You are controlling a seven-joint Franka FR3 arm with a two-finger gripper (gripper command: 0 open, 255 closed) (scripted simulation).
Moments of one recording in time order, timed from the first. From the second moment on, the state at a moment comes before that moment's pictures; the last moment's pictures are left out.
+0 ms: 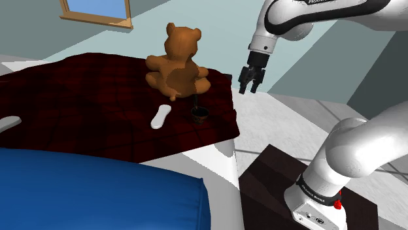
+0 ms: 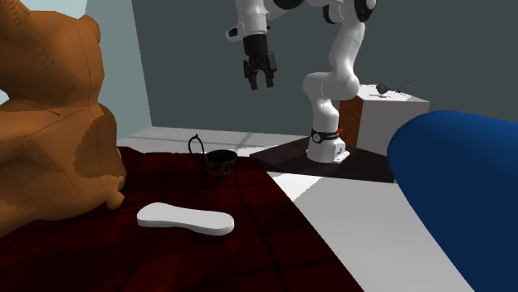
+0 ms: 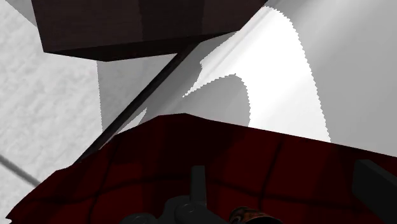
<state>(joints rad) -0.01 -0.53 -0.11 -2.39 0.12 1.79 -0.05</state>
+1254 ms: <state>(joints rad) 0.02 0.19 -0.19 -2.00 0.42 2.06 -0.33</state>
